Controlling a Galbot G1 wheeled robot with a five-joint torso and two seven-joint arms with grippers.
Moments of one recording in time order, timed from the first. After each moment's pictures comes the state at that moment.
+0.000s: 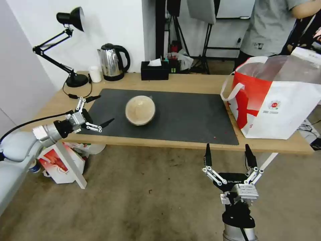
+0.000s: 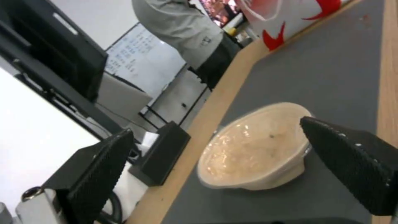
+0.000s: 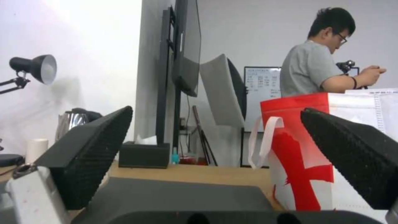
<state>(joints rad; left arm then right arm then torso) 0.98 -0.67 -0.46 -1.64 -0.39 -0.44 0.74 -1.85 1.22 0.18 2.31 -0.32 0.49 0.60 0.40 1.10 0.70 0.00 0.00</state>
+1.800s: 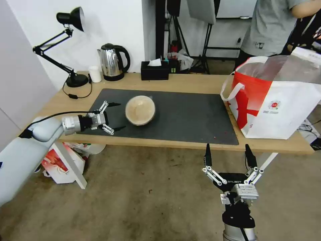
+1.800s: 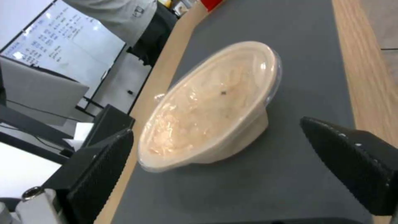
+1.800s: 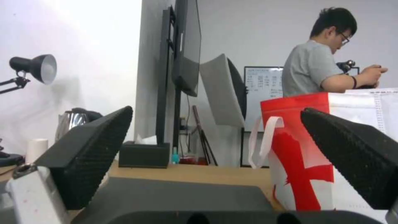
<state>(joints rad) 0.61 -0.68 -0.10 -1.39 -0.28 -0.45 0.87 -1.85 1.22 0.18 2.31 -0.32 0.49 0.60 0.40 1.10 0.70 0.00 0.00</state>
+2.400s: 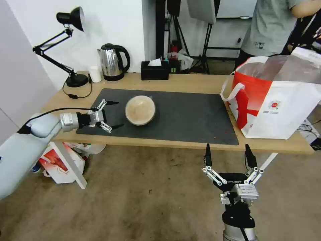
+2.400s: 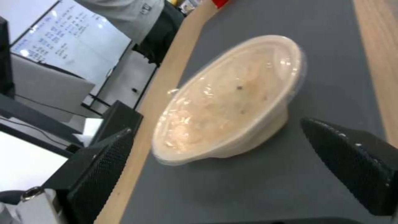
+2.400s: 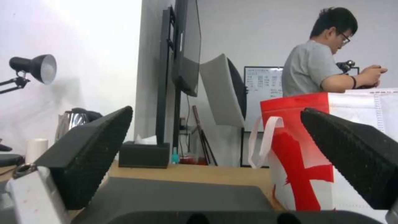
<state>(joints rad) 0.57 -0.69 -0.09 -1.35 -0.29 -0.45 0.88 -1.85 1.22 0.18 2.31 -0.32 0.49 0.60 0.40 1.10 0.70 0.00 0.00</state>
